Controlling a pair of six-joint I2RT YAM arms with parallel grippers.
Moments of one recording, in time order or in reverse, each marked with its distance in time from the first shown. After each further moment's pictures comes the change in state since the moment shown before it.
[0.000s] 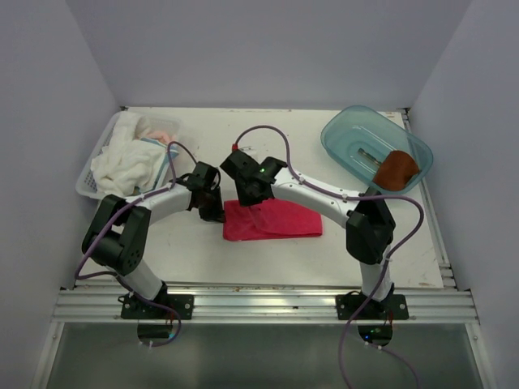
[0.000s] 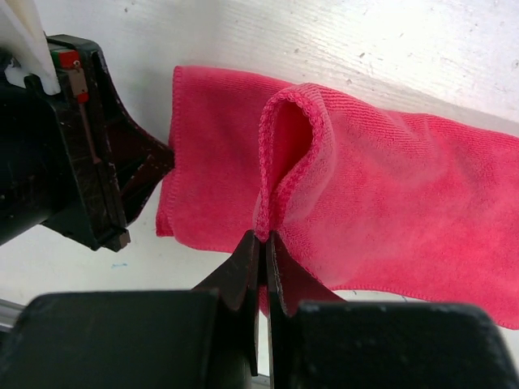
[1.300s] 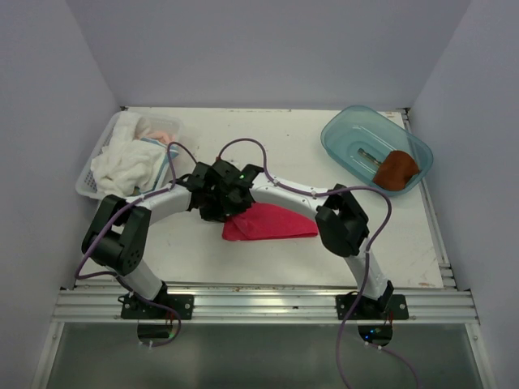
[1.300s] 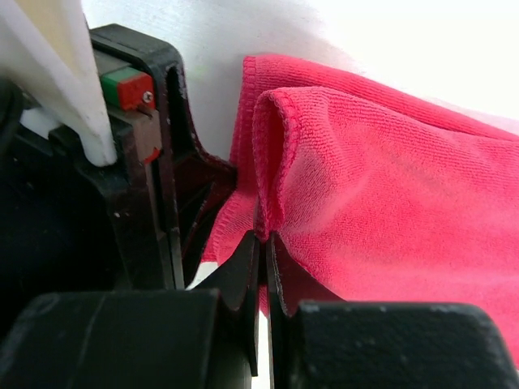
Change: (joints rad) left arm 0.000 0.000 -0.013 0.031 0.016 -0.003; right arm 0.037 0.210 0.114 0.040 -0.116 0.013
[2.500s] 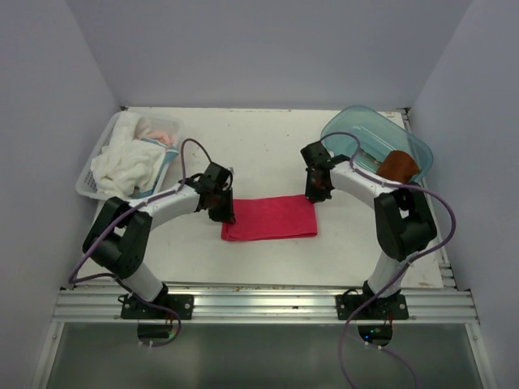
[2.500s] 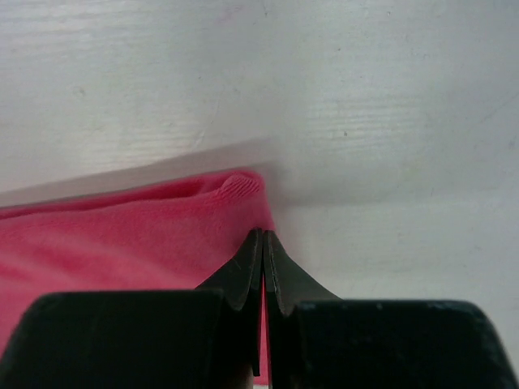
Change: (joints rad) left arm -0.113 -0.031 0.062 -0.054 -0.023 0.020; right arm -0.532 -0.401 -0.618 0.159 0.022 -0.093
